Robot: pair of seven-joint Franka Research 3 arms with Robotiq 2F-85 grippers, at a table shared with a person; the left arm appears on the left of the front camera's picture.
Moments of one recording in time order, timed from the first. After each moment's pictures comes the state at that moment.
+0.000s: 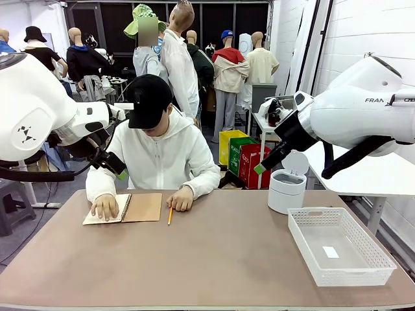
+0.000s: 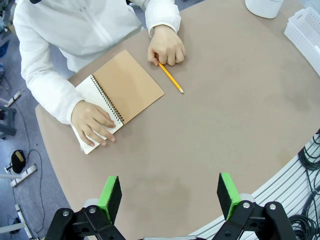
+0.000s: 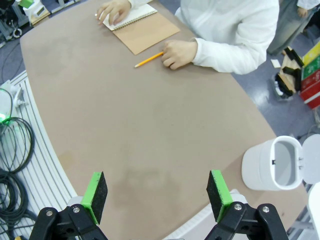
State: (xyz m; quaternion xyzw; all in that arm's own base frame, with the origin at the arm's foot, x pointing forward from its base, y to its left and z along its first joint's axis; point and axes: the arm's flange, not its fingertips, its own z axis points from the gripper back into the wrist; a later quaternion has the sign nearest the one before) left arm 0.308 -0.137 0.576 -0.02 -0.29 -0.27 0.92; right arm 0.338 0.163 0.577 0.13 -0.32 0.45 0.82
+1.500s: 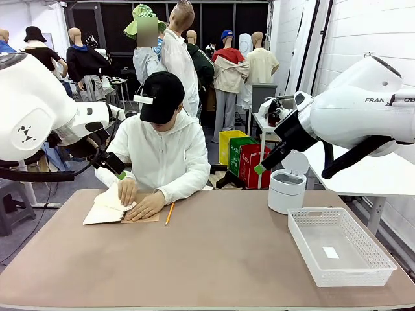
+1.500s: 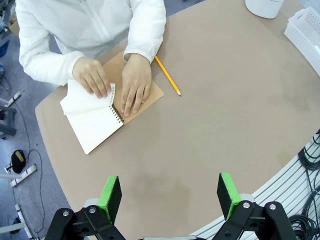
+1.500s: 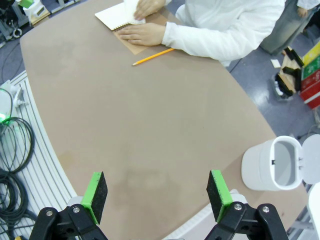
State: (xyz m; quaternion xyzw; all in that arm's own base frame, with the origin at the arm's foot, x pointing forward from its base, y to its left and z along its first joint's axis) left arm 0.308 -0.137 0.576 -0.02 -0.29 -0.27 0.92; right arm 0.338 0.163 0.577 0.13 -0.32 0.45 0.82
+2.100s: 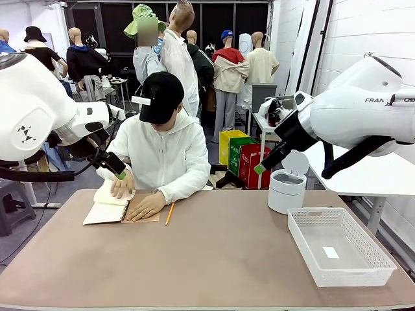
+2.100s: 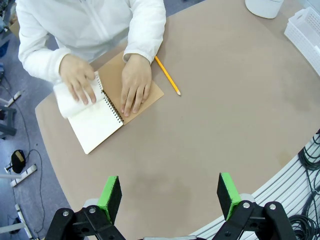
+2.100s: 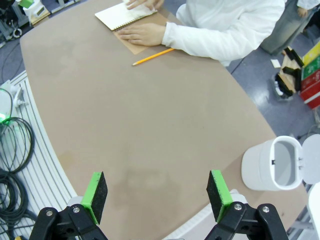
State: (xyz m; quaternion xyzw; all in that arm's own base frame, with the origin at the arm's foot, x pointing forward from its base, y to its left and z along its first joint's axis) left arm 0.308 -0.137 0.576 -0.02 -0.29 -0.27 0.92; right arm 0.338 0.163 0.577 0.13 -0.32 0.45 0.82
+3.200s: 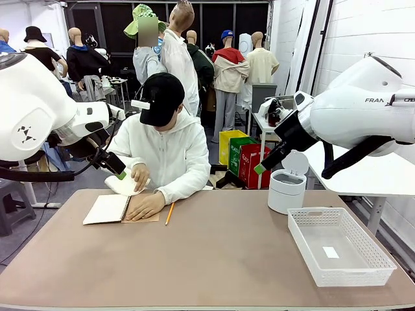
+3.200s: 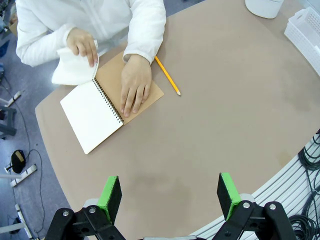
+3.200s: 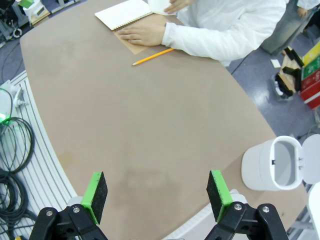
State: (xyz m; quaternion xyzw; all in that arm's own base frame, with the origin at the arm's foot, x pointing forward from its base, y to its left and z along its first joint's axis) left arm 0.308 -0.137 0.576 -0.02 -0.29 -0.27 0.92; right arm 0.338 0.163 0.577 0.13 -0.32 0.45 0.82
